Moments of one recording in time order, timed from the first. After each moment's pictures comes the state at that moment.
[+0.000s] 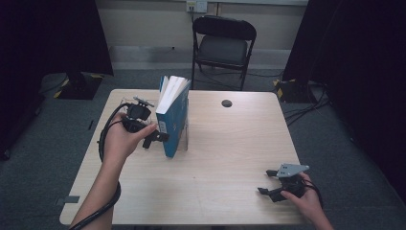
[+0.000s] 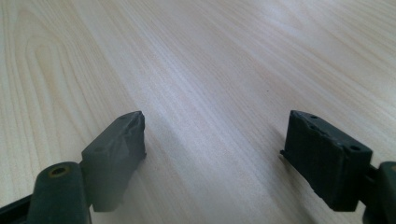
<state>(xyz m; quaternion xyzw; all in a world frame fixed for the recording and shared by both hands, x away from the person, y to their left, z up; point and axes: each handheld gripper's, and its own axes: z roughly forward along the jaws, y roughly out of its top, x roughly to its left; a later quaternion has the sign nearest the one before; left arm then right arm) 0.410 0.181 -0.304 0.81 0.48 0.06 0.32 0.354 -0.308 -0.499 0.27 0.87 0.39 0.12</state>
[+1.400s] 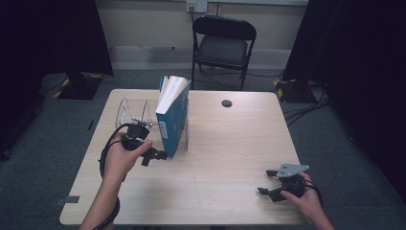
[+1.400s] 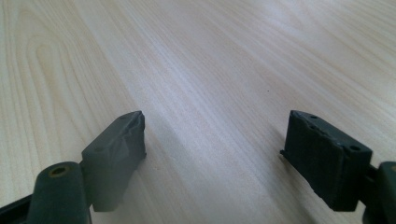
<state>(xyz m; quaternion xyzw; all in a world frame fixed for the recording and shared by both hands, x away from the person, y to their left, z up) 0.395 0.190 -0.361 0.82 0.48 0.01 0.32 0.354 -0.308 -0.499 0.26 0.88 0.39 0.12</state>
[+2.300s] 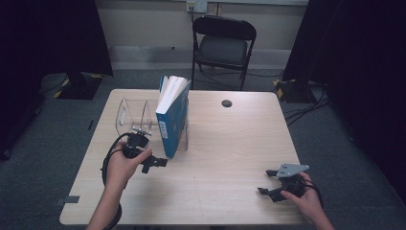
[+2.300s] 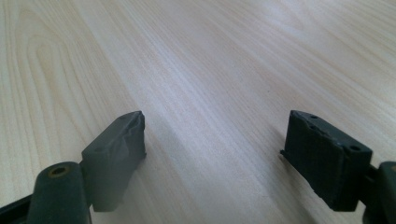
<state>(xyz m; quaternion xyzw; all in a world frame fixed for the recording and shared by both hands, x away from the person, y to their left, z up) 0.391 0.198 -0.399 0.81 0.49 -0.01 0.32 0.355 -0.308 -0.499 0.26 0.88 0.39 0.12</state>
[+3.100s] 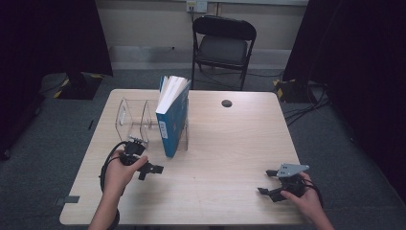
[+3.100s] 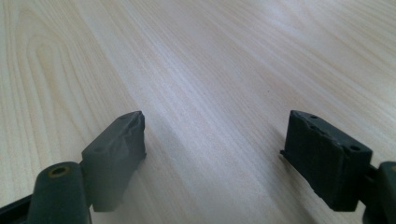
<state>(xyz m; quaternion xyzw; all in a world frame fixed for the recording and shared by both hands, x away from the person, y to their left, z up) 0.386 0.213 -0.431 0.80 0.51 -0.02 0.31 0.355 -0.308 -0.499 0.26 0.88 0.39 0.12</state>
